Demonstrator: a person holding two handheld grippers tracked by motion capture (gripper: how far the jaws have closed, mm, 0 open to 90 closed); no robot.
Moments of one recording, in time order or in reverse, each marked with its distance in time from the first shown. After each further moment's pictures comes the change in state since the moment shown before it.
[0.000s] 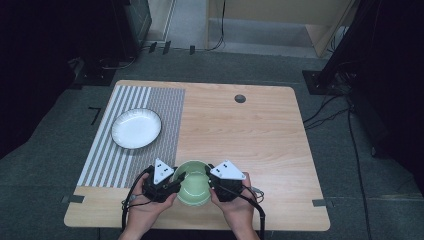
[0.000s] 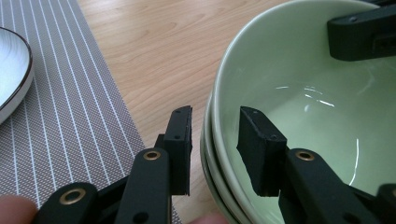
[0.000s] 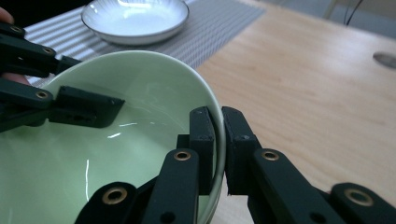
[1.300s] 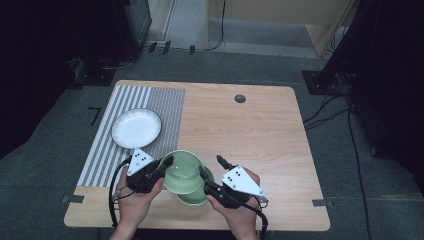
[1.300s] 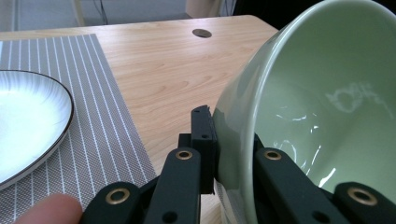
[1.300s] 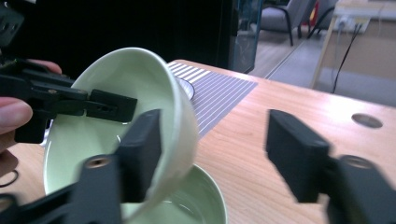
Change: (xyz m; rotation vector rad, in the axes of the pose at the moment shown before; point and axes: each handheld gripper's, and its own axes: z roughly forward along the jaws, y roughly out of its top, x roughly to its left) left arm 0.033 0.023 -0.032 -0.188 -0.052 -0.112; right arm 0.004 0.014 -0.042 -0.287 0.021 0.059
